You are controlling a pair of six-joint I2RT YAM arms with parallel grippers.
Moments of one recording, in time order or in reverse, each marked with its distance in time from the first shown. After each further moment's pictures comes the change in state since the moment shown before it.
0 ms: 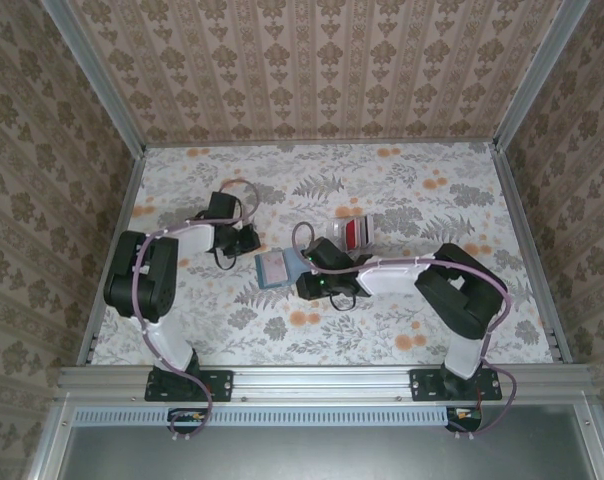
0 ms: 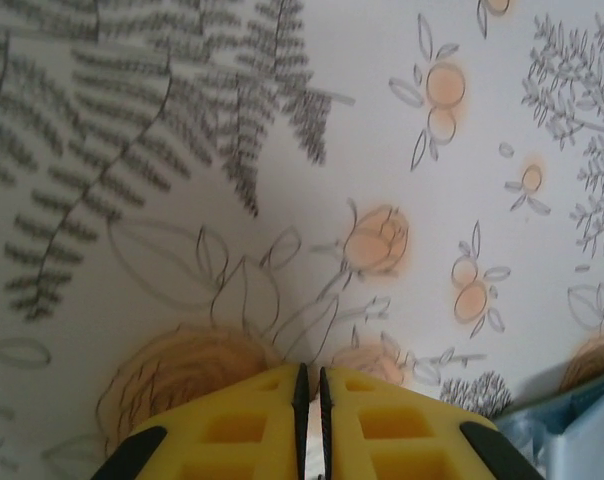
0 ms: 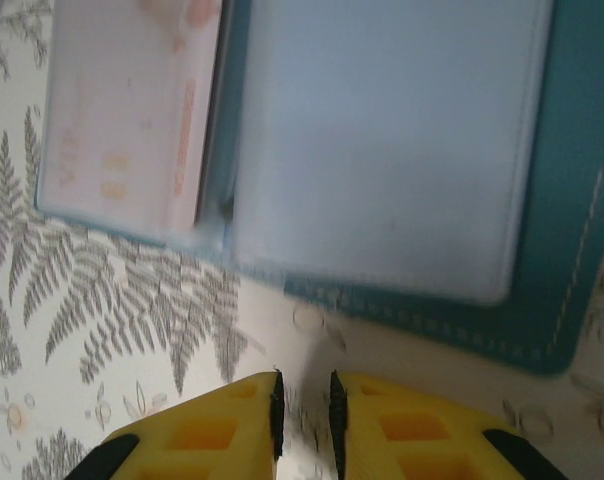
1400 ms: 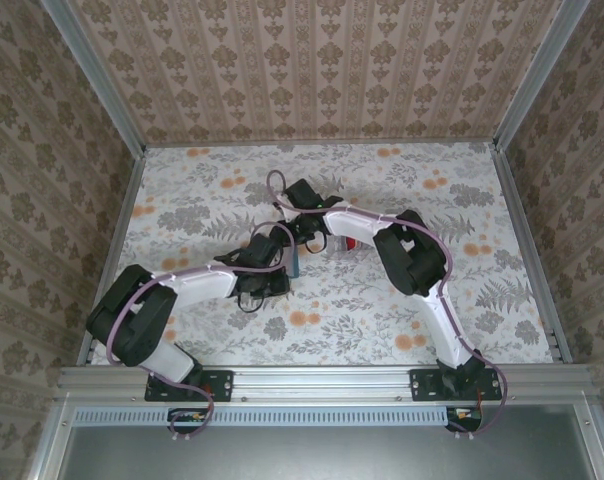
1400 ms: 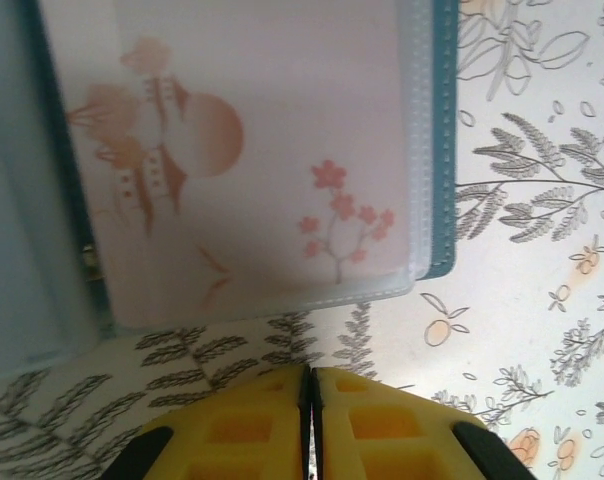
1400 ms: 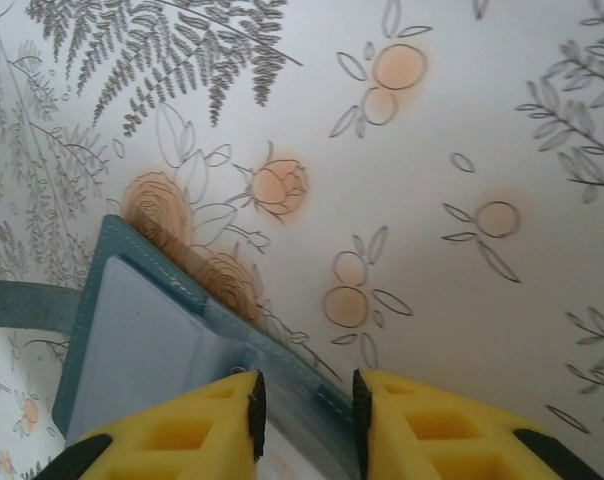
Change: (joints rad) left arm -0.419 -0.245 -0.256 0.016 -0.140 -0.273; right arm -0.176 0.478 0.784 -0.342 -0.237 -0.252
